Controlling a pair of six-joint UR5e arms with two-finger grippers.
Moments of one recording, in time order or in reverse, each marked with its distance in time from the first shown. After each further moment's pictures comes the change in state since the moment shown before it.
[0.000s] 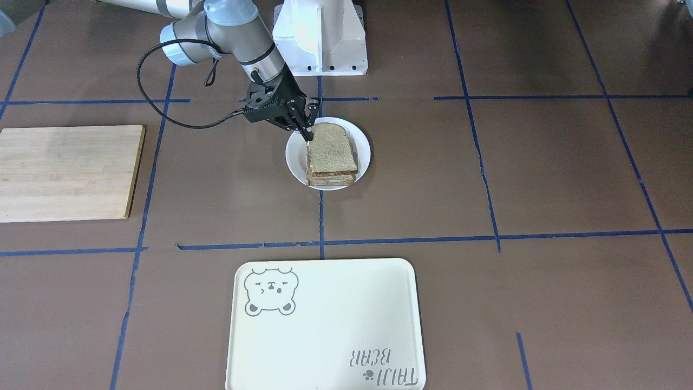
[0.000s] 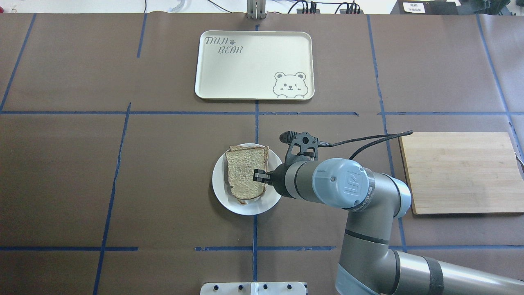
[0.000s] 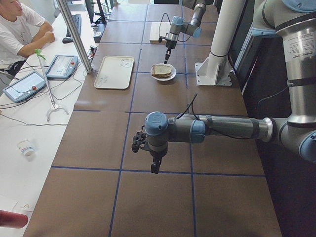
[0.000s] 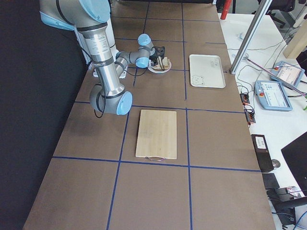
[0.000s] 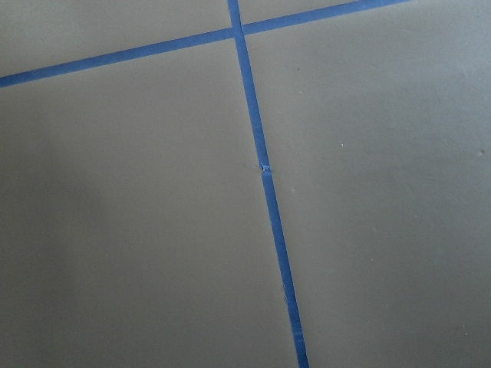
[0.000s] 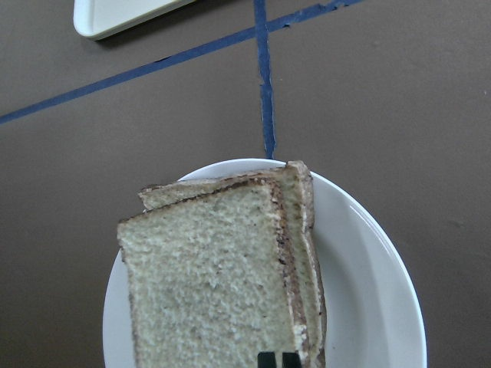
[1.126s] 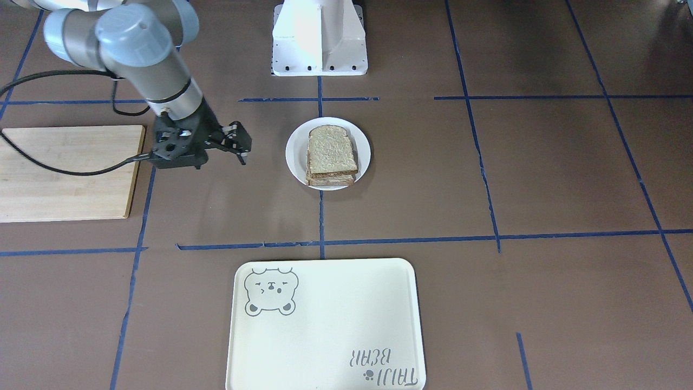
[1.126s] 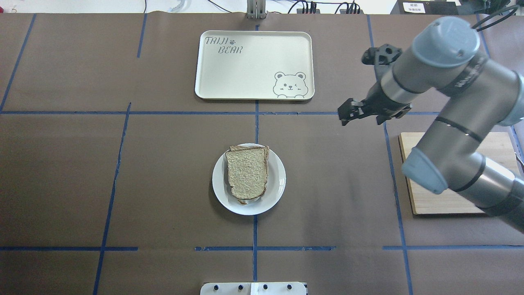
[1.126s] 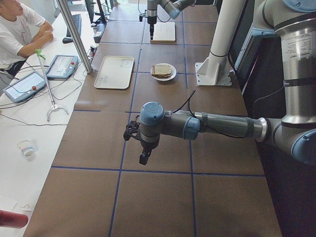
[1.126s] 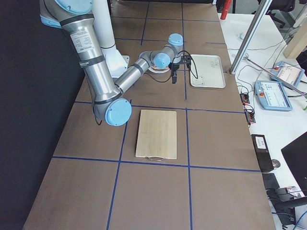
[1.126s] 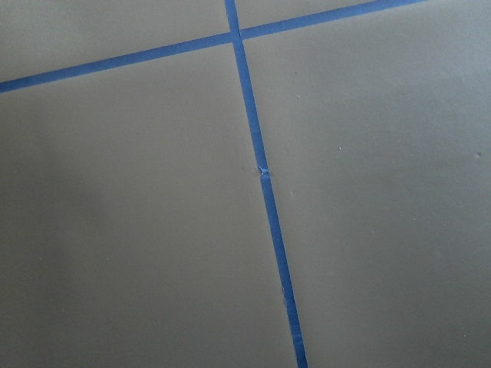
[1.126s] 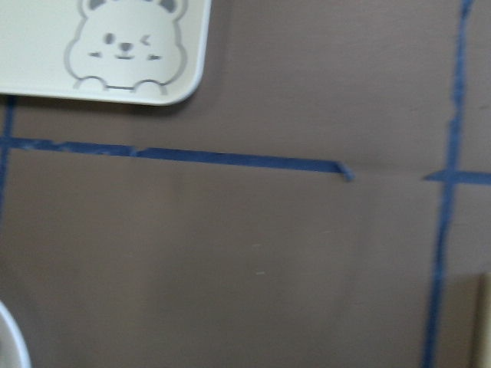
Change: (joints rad) left arm 0.000 -0.066 0.010 -0.149 0.004 -0.009; right arm 0.531 -0.148 0.113 -0.481 0.529 -0.710
